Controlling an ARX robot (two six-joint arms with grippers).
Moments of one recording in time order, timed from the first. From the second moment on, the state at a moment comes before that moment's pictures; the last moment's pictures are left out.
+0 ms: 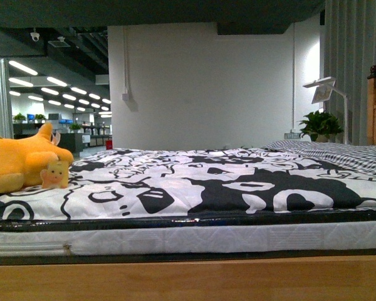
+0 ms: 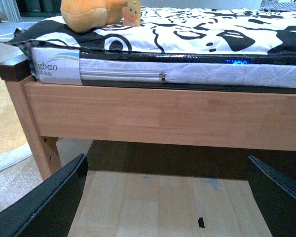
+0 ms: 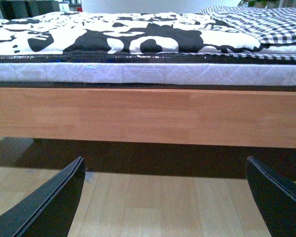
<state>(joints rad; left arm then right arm) 0.00 0.00 0.01 -0.01 0.00 -0.01 0.00 0.00 0.01 0.00 0.00 0.00</state>
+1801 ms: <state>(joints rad) 0.00 0.00 0.01 -0.01 0.00 -0.01 0.00 0.00 0.01 0.00 0.00 0.00</state>
